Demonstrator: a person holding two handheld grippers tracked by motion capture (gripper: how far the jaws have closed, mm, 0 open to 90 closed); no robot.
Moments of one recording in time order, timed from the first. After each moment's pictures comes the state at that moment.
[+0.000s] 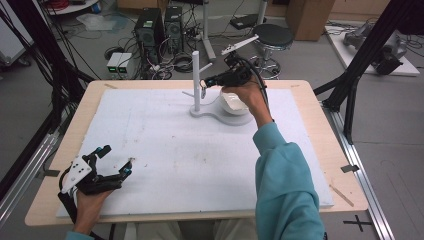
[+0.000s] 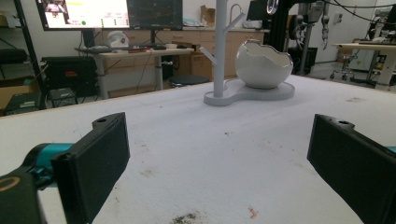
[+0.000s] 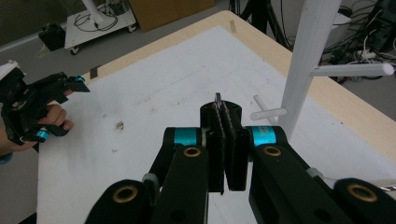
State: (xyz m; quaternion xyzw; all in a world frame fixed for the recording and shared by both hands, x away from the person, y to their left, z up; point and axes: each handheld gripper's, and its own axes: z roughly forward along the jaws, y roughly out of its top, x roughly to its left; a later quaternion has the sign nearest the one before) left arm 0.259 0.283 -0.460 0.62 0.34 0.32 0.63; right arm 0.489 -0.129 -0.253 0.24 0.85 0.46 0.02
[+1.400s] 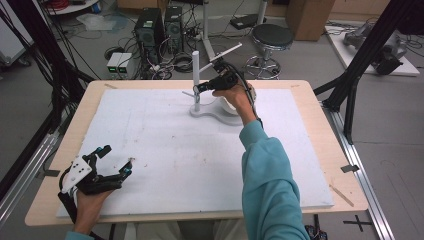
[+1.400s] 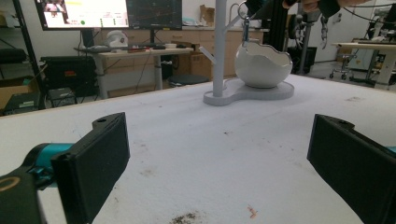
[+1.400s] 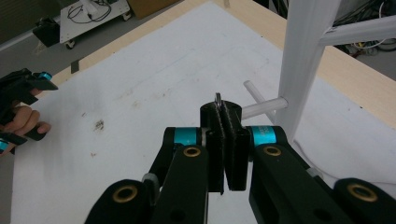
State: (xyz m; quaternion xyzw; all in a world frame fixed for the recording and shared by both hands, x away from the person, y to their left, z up) left arm 0.259 0.283 -0.459 0.62 0.34 0.32 0.63; right arm 0.523 -0.105 -0.296 0.27 0.86 0.43 -0.01
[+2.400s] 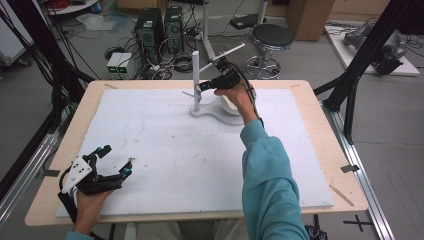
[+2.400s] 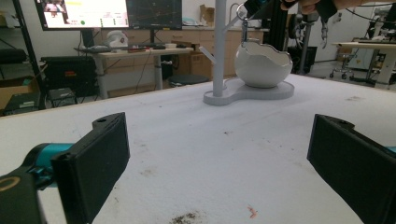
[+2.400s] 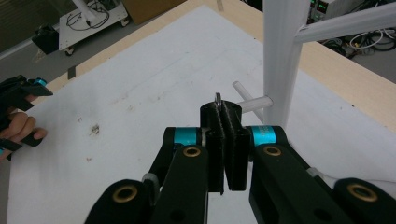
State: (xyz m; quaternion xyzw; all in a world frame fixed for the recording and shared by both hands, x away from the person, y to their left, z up) left arm 0.259 0.283 -0.459 0.62 0.34 0.32 0.63; right arm 0.529 -0.112 -0.300 0.28 0.85 0.44 -0.01
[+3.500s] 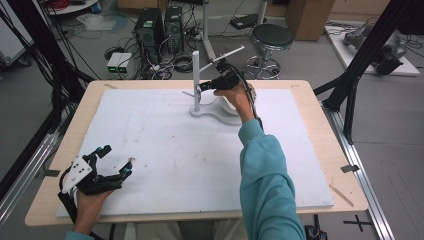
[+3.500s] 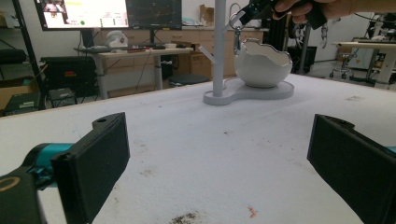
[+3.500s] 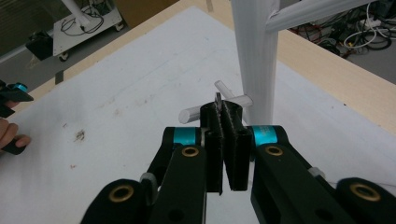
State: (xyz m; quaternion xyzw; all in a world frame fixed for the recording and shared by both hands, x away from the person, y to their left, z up) left arm 0.259 0.283 -0.459 0.63 0.34 0.32 0.63; right arm 0.541 -0.111 -0.315 0.29 0.85 0.44 0.00
